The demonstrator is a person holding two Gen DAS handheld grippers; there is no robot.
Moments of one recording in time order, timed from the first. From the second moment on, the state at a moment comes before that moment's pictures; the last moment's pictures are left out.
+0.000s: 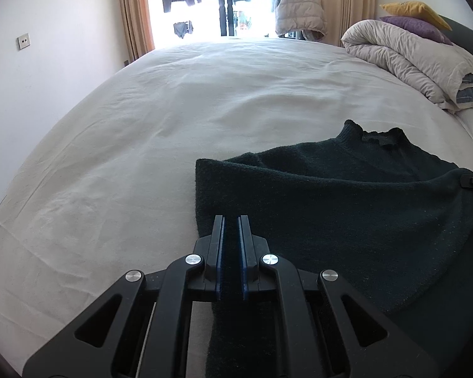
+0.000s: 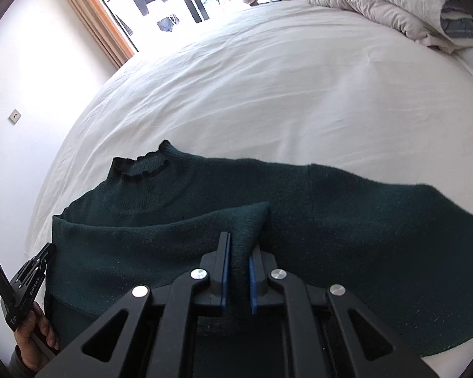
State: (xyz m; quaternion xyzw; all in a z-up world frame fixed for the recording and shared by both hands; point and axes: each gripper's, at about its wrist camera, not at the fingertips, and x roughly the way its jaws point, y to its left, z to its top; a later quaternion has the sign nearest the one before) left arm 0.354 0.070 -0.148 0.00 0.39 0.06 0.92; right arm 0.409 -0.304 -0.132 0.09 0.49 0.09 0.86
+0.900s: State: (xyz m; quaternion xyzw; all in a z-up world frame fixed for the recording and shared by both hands) left arm 0.350 0.012 -0.144 0.07 0.39 0.04 0.92; right arm 0.376 -0.321 -0.105 0.22 0.42 0.16 0.87
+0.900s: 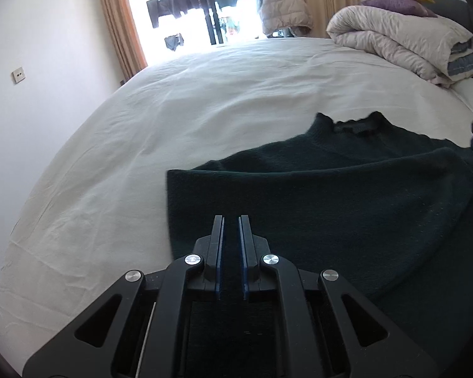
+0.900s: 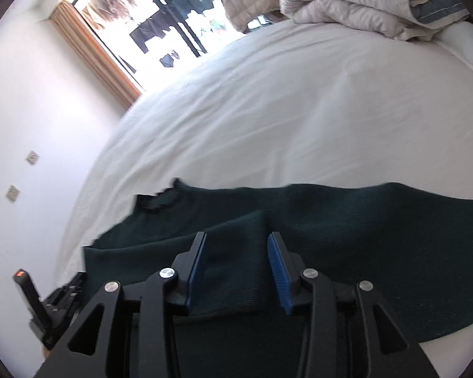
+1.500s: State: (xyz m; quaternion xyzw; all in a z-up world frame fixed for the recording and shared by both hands) left arm 0.361 0.013 -0.171 0.06 0.42 0.02 0.91; right arm 0.229 -0.617 -0.130 0.48 0.28 -0.05 0.83
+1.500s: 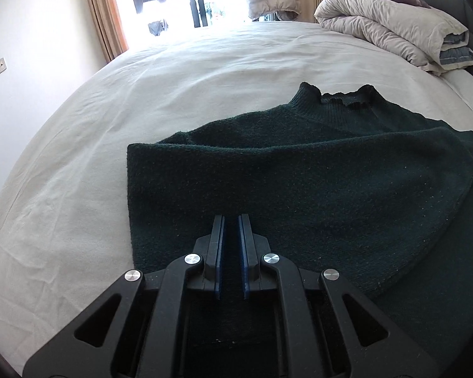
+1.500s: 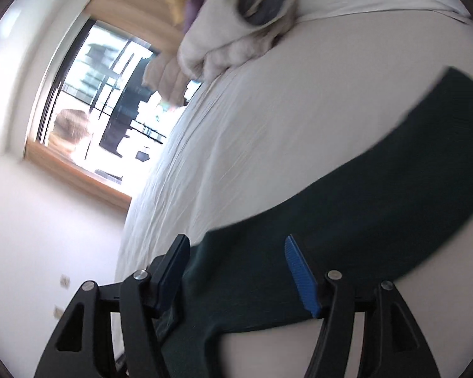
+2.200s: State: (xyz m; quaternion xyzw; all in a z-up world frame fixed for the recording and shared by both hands) left arm 0.364 0.013 -0.173 0.06 0.41 0.02 0.91; right arm 0.204 -0.723 -0.175 0.56 0.24 -0.16 0.78
